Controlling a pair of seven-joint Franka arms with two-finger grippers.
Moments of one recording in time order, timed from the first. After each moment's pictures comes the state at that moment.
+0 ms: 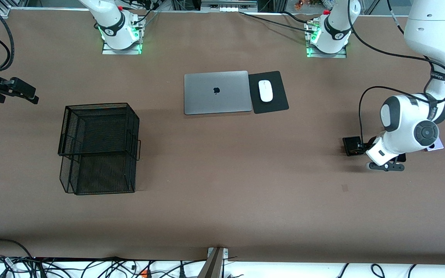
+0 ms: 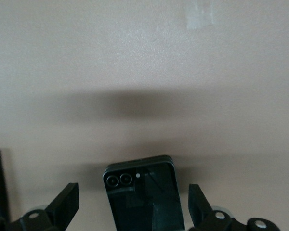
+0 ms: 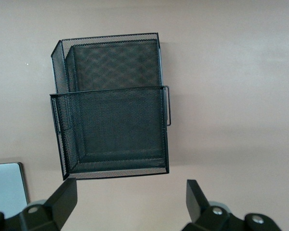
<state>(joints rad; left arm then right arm) 0.04 0.51 0.05 -1.97 -0.01 2.38 0.14 -0.05 0.01 0.00 -1.66 -0.01 1.67 -0.03</state>
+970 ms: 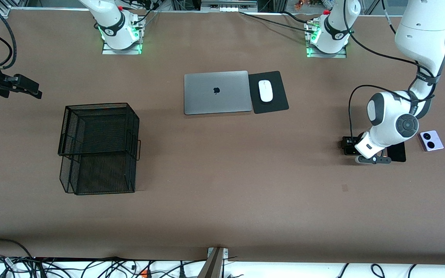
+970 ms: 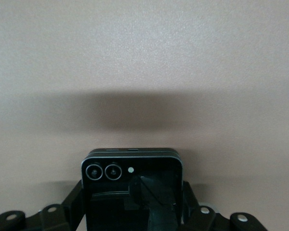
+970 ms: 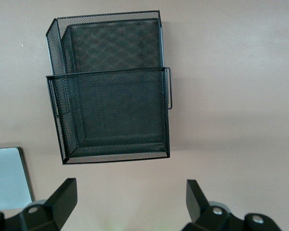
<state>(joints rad) 0.04 0.52 0.03 -2.08 -0.01 2.50 0.10 -0.05 0.01 0.00 -1.66 -0.02 1.60 -0.03</state>
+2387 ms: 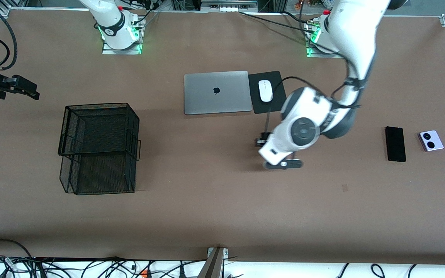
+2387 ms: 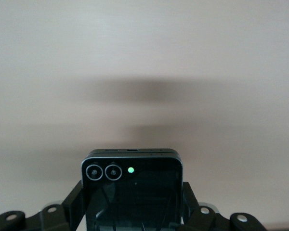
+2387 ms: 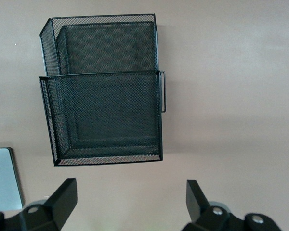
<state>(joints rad) -0.43 0.72 -0.09 -1.41 -0.12 2.00 -0.49 -0.05 0.01 0.00 -1.66 -0.04 1.61 -0.05</state>
